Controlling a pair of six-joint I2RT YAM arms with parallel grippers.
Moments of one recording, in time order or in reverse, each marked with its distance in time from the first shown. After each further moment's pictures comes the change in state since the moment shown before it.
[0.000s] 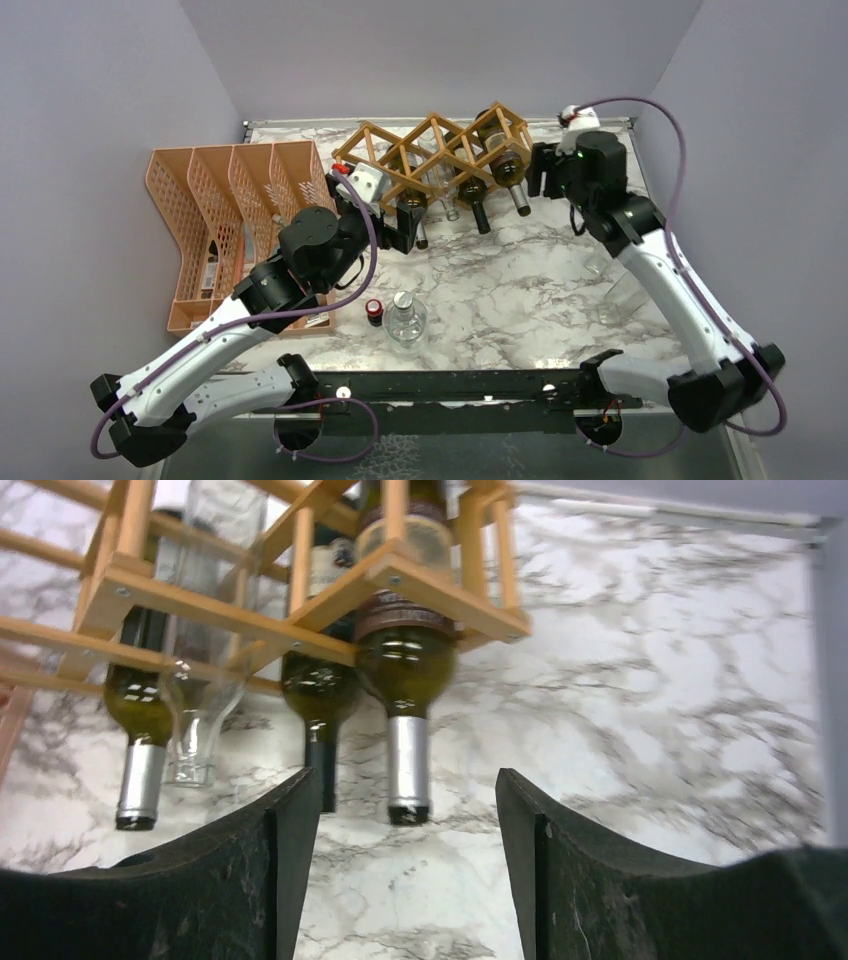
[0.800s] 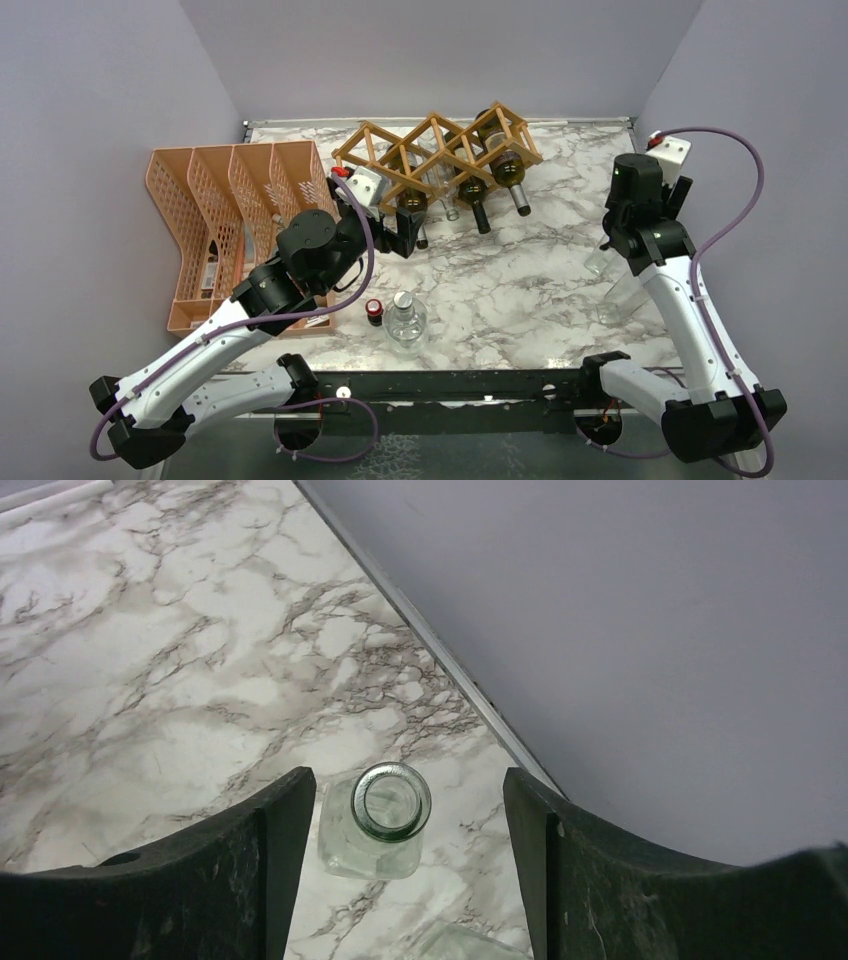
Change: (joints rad) left arm 0.000 -0.018 -0.021 0.009 0.038 -0.011; right arm -0.199 -0.214 -0.171 -0.117 0.703 0.087
